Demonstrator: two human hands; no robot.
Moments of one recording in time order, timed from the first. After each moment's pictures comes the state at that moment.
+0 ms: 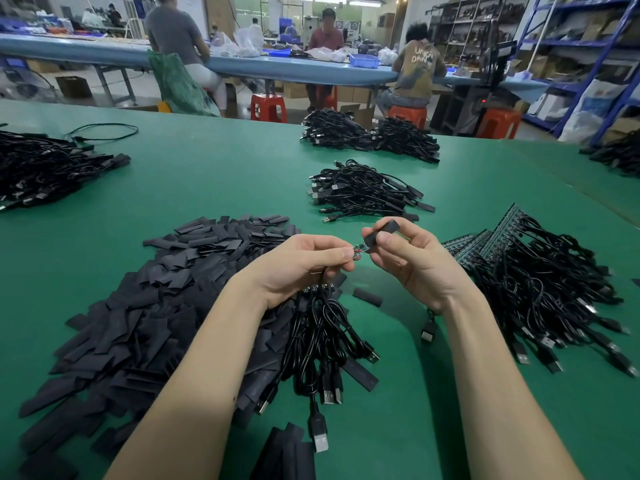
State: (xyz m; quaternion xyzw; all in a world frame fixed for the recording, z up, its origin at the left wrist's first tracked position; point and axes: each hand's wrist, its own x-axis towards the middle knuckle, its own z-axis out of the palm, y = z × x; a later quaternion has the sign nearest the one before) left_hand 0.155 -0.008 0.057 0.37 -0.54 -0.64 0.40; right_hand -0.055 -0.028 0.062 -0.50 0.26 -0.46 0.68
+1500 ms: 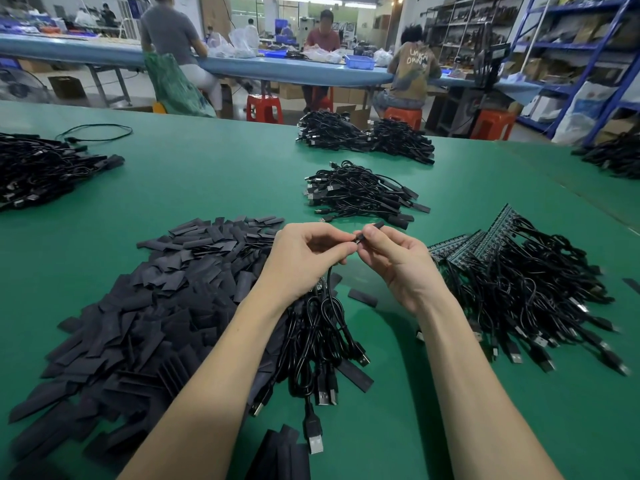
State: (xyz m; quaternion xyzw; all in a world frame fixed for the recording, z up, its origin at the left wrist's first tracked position) left_hand 0.139 -0.022 0.038 0.41 -0.64 -0.36 0.54; right_hand -0.037 -0.040 0.045 -0.40 0.32 -0.54 0.67
